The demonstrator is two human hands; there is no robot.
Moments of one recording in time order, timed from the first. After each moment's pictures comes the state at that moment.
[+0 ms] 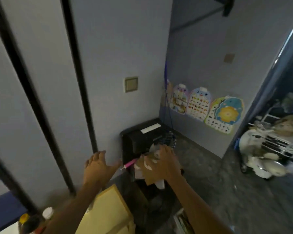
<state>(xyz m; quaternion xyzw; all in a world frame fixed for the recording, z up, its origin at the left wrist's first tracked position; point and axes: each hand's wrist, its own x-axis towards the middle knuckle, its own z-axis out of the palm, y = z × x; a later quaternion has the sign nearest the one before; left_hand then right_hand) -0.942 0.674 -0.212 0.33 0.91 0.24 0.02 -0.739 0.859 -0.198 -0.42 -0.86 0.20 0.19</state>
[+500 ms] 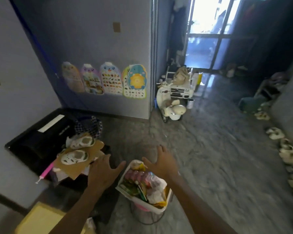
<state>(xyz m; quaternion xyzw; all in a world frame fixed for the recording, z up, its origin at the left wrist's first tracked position) -0.646 0.805 -0.260 0.60 0.78 0.15 0.12 -0.394 0.842 -0.250 -0.65 -0.71 0.20 0.20</state>
